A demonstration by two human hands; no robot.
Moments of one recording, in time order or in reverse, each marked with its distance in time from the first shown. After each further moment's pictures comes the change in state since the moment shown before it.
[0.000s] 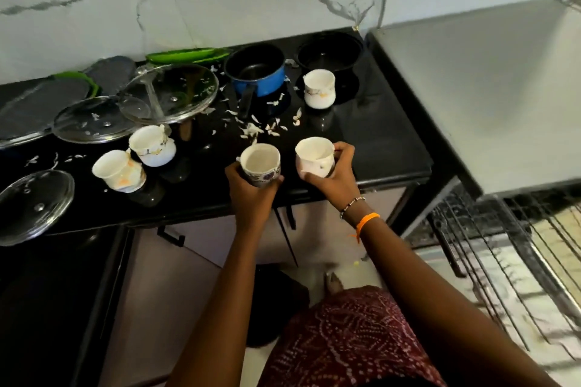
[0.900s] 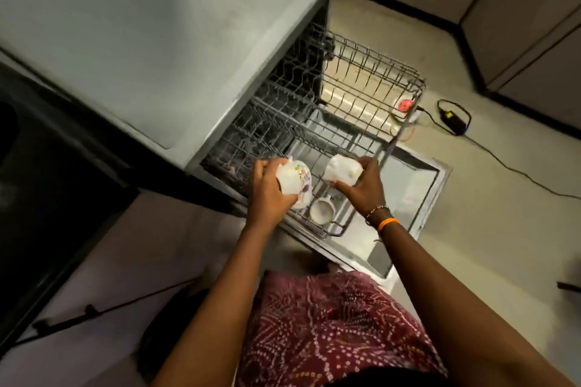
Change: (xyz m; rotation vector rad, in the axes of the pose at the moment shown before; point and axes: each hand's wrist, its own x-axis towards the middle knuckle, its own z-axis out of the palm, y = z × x) left_hand -0.278 0.015 0.320 0.473 -1.188 0.488; right_hand -0.227 0.152 -0.394 -0.262 0.860 0.603
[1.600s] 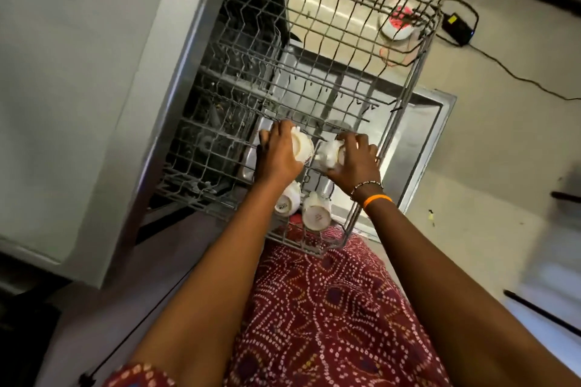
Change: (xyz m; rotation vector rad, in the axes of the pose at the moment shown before) left_hand 0.149 -0.010 0.104 0.389 -0.445 -0.014; right_hand 0.095 0.050 0.038 -0.524 -0.120 0.202
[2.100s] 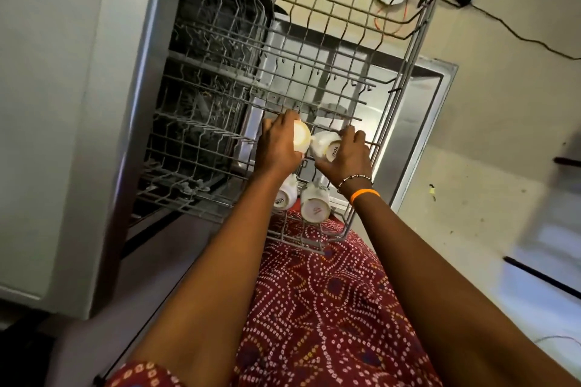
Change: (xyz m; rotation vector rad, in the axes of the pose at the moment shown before) left_hand 0.016 0.007 0.011 0.046 -0.120 0.071; right_hand -0.003 -0.009 0.010 0.083 -0.028 0.229
